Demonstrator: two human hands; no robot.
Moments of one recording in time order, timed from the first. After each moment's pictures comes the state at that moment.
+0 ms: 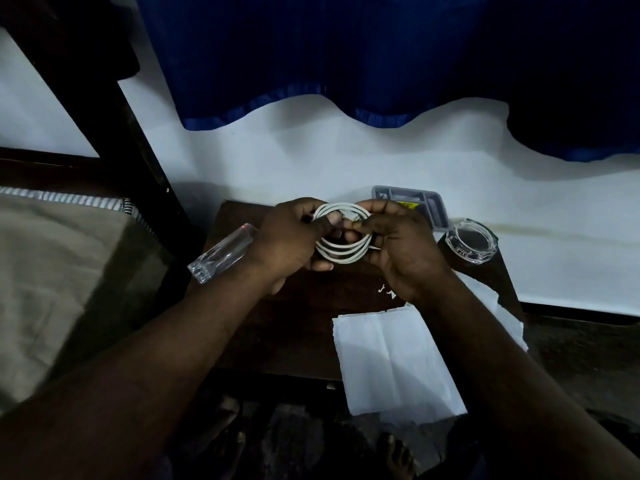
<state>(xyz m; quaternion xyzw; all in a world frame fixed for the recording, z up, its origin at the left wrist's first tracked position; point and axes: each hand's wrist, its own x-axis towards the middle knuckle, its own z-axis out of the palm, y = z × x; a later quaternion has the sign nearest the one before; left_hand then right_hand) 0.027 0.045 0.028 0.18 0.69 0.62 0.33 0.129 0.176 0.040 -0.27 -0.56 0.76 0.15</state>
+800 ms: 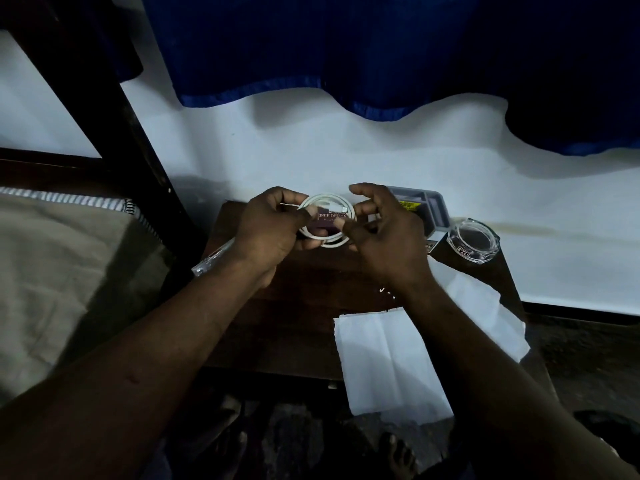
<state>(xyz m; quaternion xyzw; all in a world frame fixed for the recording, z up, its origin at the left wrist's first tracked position) 0.009 0.039 0.026 0.10 0.65 0.70 0.28 0.120 0.174 0.019 -0.24 -0.84 0.41 0.26</state>
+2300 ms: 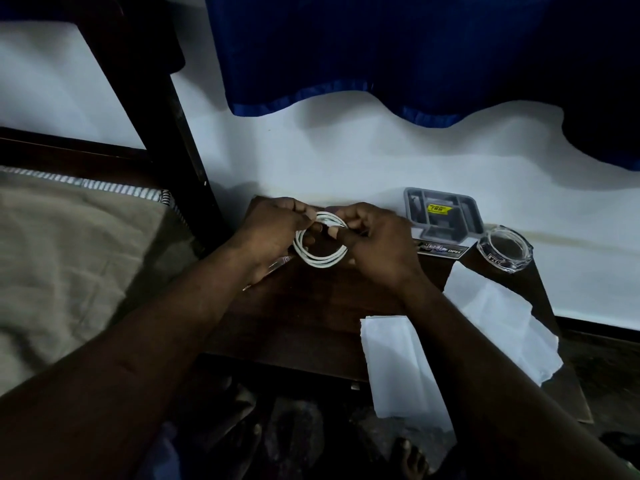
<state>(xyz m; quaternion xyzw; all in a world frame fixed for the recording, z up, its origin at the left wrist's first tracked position) -0.022 0.000 0.021 0.09 0.71 0.62 0.31 0.082 0.146 0.001 -0.23 -0.85 0.46 0.15</state>
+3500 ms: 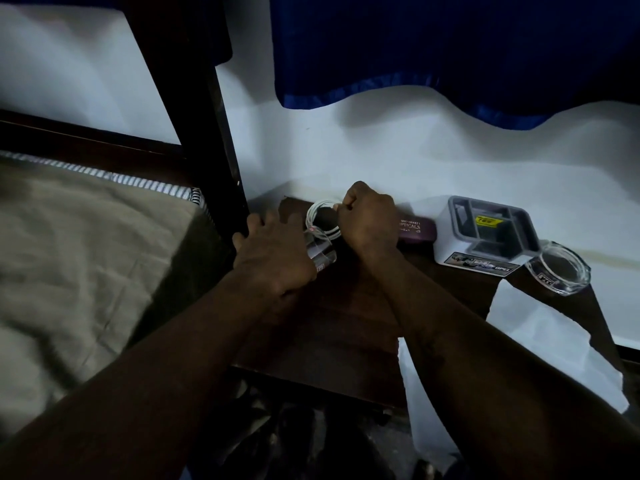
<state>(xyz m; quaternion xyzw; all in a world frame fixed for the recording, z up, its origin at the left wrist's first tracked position) -0.047 -0.030 -0.008 0.24 0.96 0.07 0.14 -0.036 0.139 -0.047 -0.30 -0.91 0.22 0.17</state>
